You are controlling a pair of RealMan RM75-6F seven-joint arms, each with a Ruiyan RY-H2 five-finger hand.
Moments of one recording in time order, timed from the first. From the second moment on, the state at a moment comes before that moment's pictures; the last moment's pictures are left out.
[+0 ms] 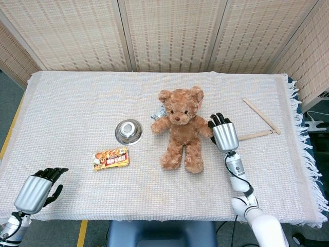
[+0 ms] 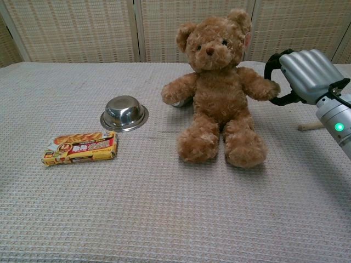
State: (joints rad) left arm -0.17 -1.20 0.04 -1.51 1.72 1.50 0.15; right arm 0.71 -2.12 0.21 -0.22 -1.43 1.36 0.11
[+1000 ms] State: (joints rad) left arm -0.17 -1.20 0.04 -1.51 1.72 1.50 0.16; right arm 0.71 -2.11 0.21 -0.22 -1.41 1.38 0.11
